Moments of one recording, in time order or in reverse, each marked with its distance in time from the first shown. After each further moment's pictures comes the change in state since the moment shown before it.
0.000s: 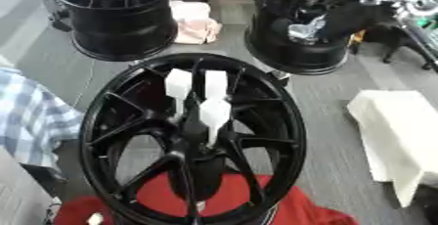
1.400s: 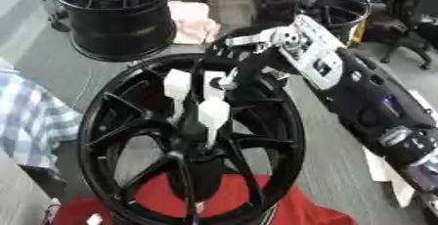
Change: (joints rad) left arm -0.011 -0.043 -0.008 -0.021 -0.016 0.028 -0.026; right arm -0.060 0.315 -0.015 0.453 0.424 -0.164 0.156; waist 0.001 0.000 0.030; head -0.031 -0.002
